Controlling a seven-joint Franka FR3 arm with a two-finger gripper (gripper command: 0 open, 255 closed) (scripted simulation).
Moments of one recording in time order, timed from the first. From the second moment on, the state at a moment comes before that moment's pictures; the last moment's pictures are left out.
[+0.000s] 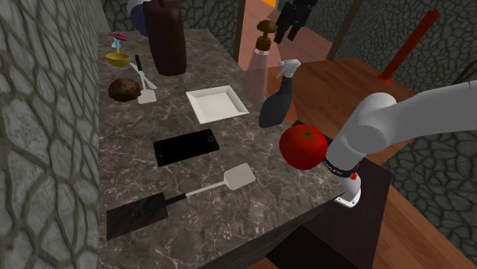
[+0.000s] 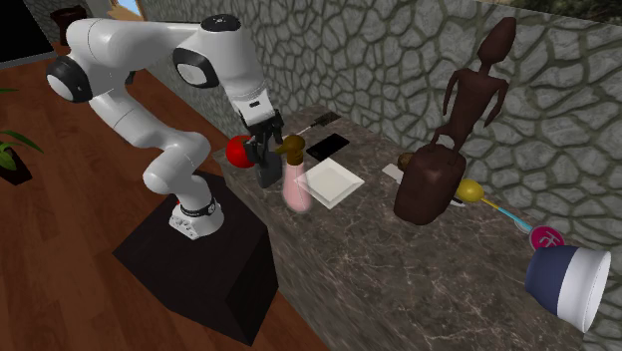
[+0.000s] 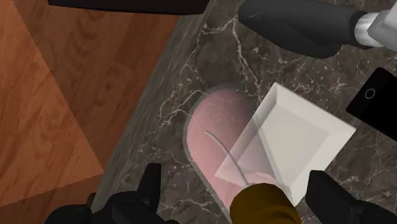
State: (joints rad) arm 0.01 -0.76 -0.04 -2.33 0.10 1.71 -0.01
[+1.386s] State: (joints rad) arm 0.13 -0.53 -0.04 -2.06 0.03 1.60 -0.31
